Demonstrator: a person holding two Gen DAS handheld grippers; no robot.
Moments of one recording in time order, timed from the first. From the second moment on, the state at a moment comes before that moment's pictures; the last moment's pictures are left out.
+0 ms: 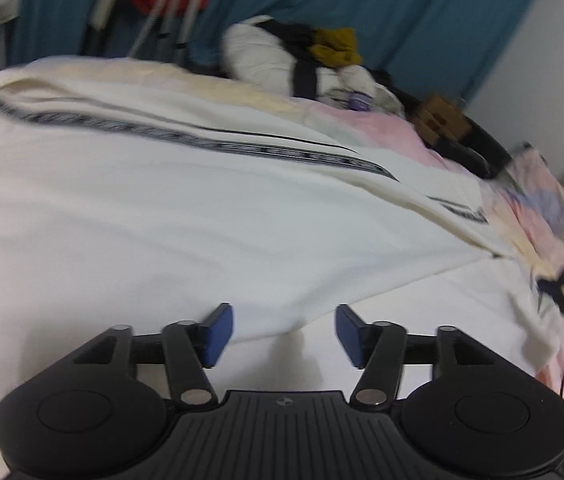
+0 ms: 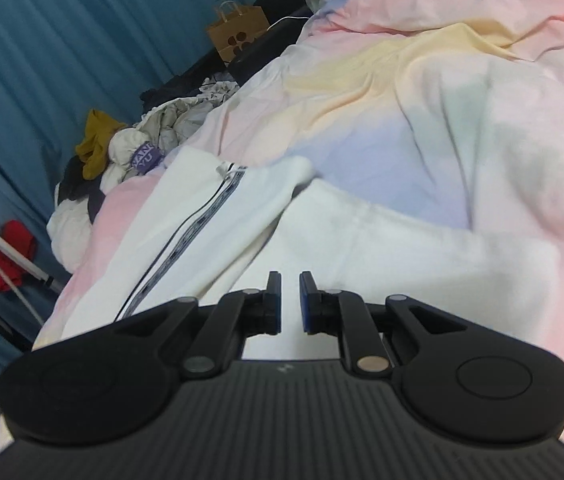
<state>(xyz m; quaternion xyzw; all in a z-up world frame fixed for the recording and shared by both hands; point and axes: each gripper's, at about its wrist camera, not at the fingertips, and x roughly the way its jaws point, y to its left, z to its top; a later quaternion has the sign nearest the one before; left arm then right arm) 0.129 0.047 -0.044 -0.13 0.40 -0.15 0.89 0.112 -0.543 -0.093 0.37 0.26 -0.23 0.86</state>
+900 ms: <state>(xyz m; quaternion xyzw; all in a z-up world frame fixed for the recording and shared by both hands) -0.005 0.287 -0.012 -0.49 0.38 0.14 0.77 0.059 -0.545 -0.081 0.35 0.24 -0.37 0.83</state>
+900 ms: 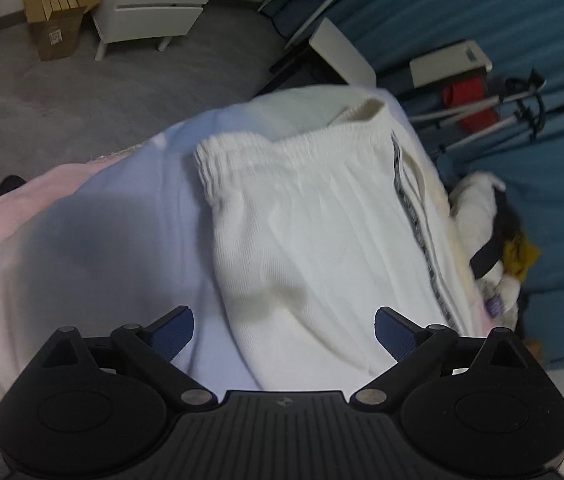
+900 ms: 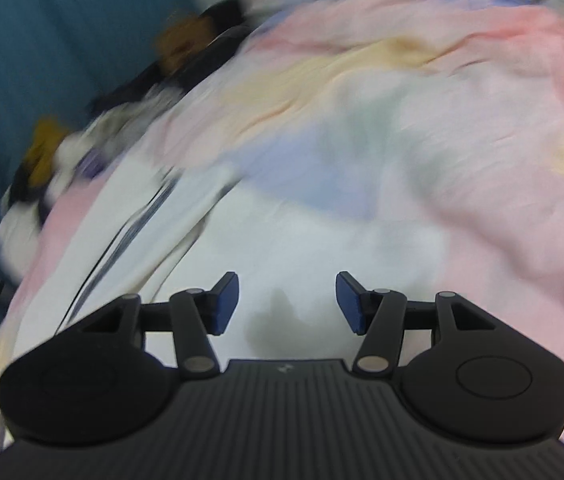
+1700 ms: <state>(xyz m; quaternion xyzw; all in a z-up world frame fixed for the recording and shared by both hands) 0.058 0.277 -0.065 -0.54 0.34 0.06 0.77 0.060 -0.578 -0.125 0.46 0.22 -0.34 0.79</state>
